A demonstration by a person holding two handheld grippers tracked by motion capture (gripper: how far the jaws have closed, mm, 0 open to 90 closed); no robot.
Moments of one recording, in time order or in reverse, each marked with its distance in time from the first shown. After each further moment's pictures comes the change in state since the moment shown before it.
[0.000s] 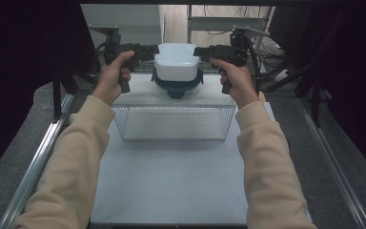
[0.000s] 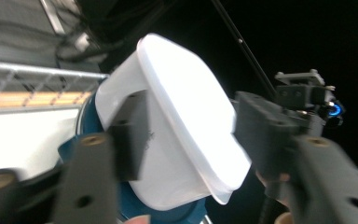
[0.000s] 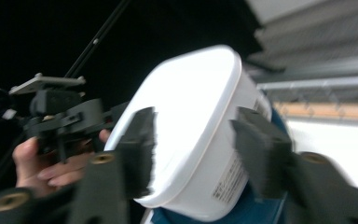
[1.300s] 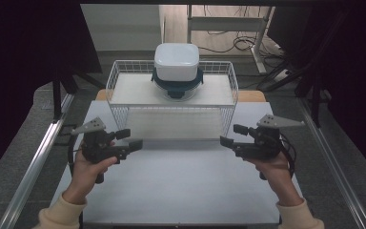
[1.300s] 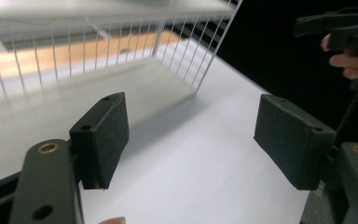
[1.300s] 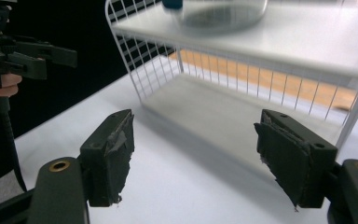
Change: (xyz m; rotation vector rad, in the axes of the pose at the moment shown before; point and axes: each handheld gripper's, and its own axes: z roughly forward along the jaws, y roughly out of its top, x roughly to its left) left arm -0.004 -0.231 -0.084 0.105 0.237 0.483; right arm -0.022 -0.202 -0.124 0.028 -0.121 -0.542
